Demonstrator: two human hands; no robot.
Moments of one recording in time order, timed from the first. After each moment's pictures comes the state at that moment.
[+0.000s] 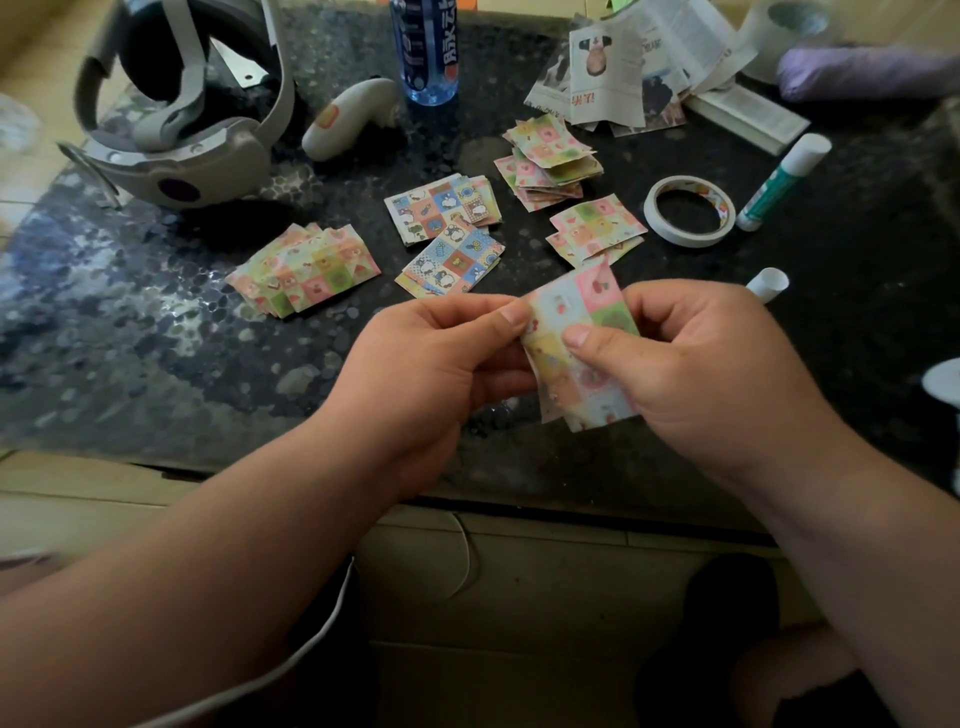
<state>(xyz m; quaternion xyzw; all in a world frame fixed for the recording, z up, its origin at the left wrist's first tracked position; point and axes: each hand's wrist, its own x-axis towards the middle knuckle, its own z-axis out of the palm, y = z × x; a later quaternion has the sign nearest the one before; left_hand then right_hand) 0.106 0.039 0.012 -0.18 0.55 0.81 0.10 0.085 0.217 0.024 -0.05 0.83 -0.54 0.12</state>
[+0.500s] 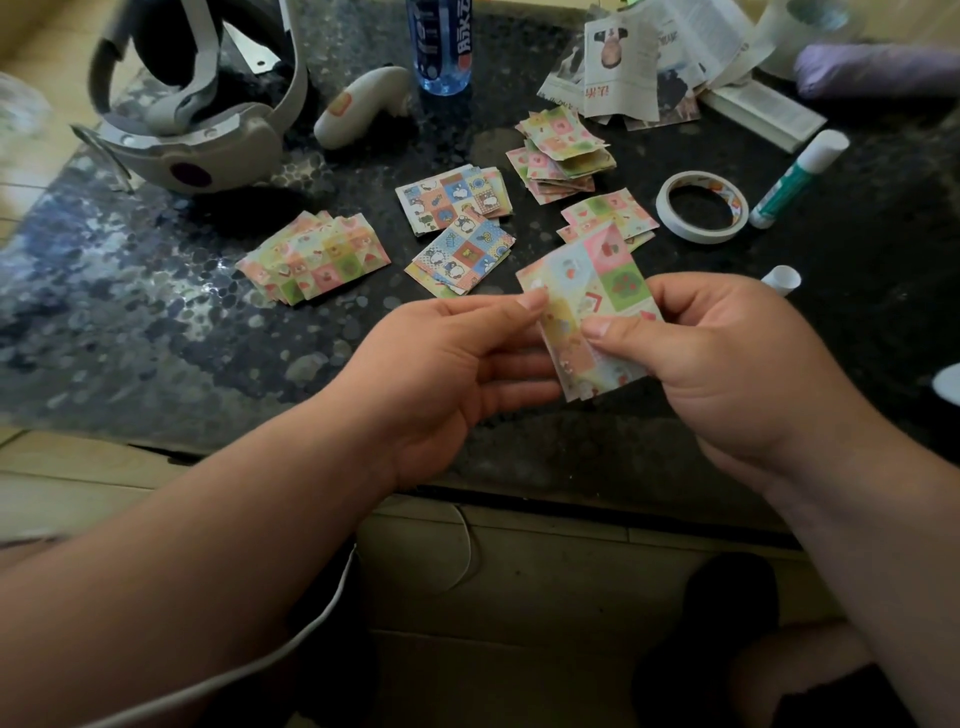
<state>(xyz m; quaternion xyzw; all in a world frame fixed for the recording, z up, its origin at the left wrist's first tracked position) 0.108 0.036 0.018 -0.19 0.51 0.82 0.18 0.083 0.216 0.022 -0.01 0.76 -0.63 0.16</state>
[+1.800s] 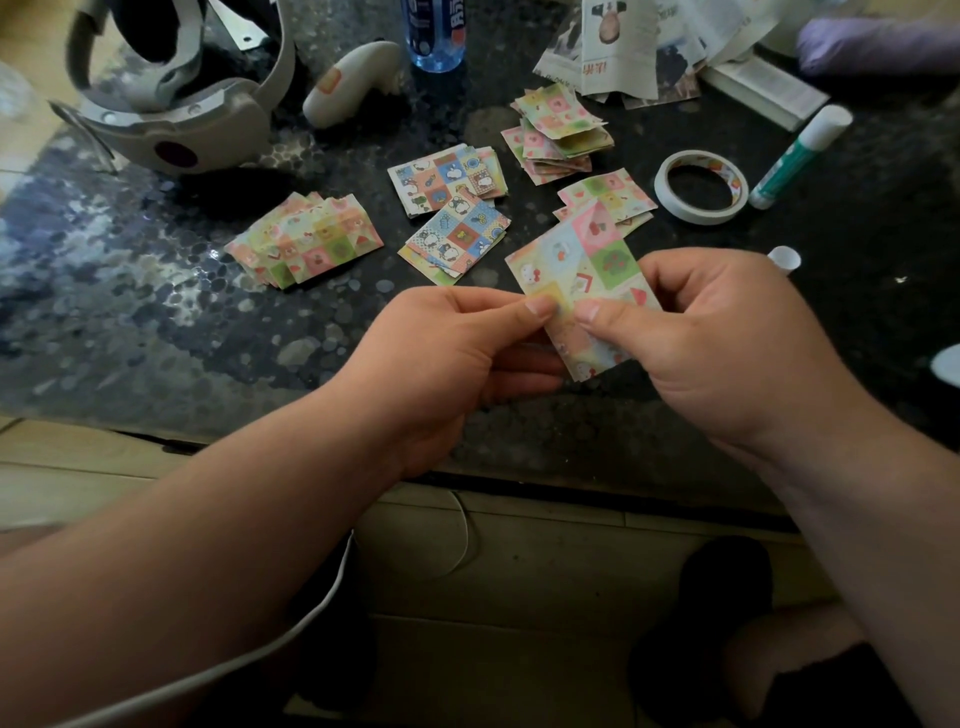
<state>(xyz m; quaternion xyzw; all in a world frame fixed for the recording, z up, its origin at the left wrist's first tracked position) 0.111 0.043 0.013 -0.20 0.57 0.78 0.17 0.082 0.220 0.021 -0.06 0.85 -0.51 0.09</state>
